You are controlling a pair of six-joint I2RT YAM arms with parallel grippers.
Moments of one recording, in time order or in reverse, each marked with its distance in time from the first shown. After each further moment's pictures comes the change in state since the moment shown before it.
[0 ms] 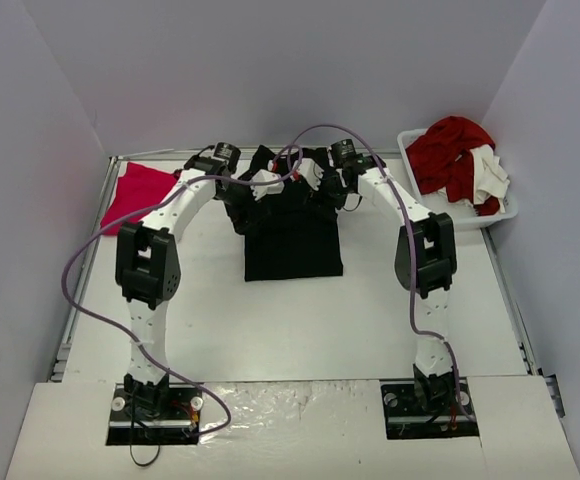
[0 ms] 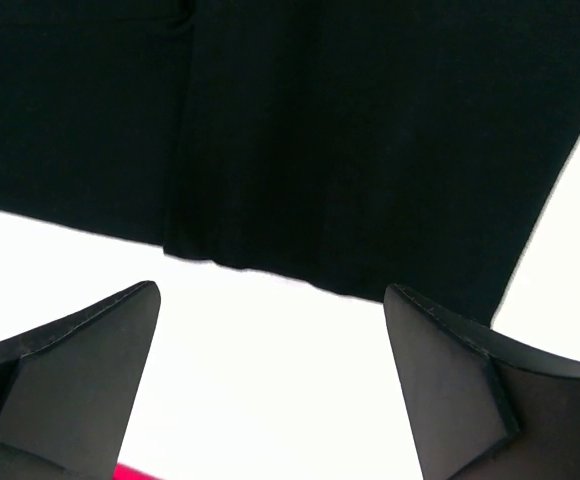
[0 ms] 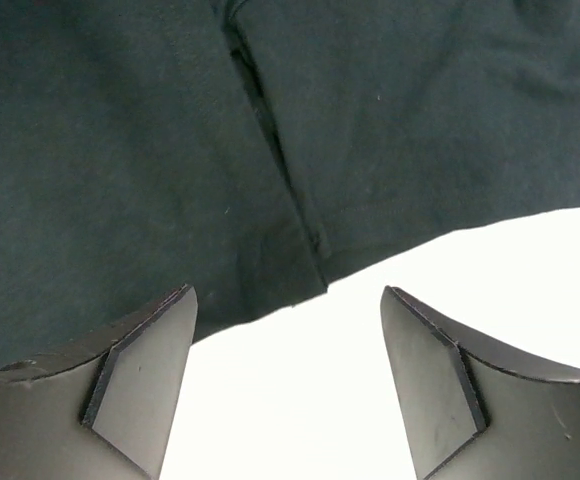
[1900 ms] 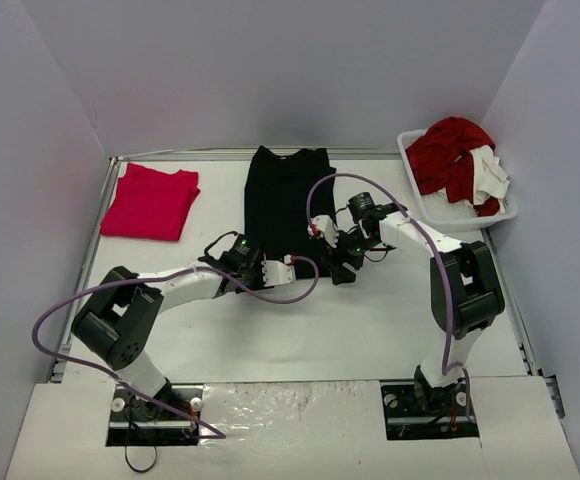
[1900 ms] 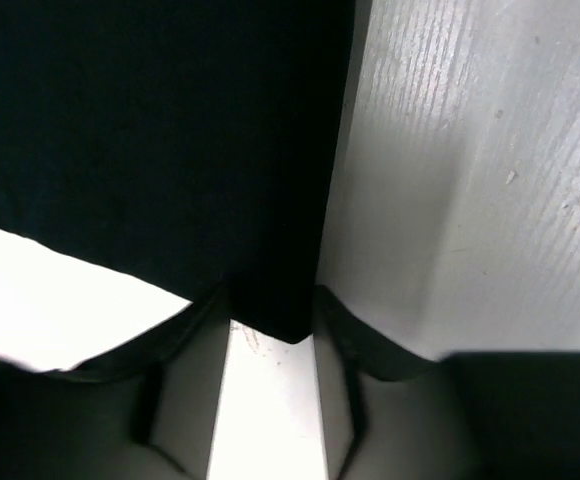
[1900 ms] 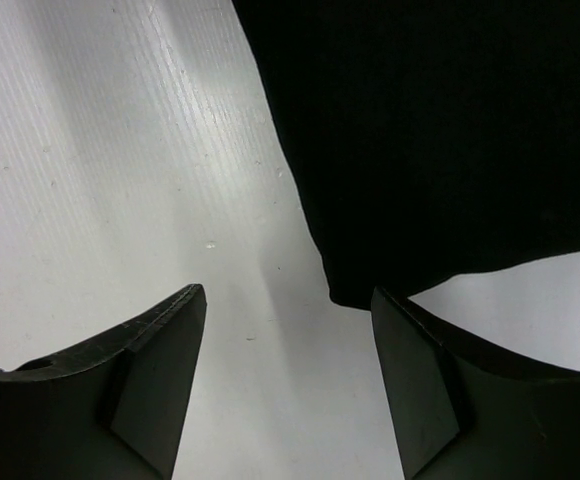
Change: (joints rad) left arm -0.304 -0.505 -1.089 0.810 -0.450 0.021; right arm 0.011 -0.452 -0.750 0.030 -0.212 0.039
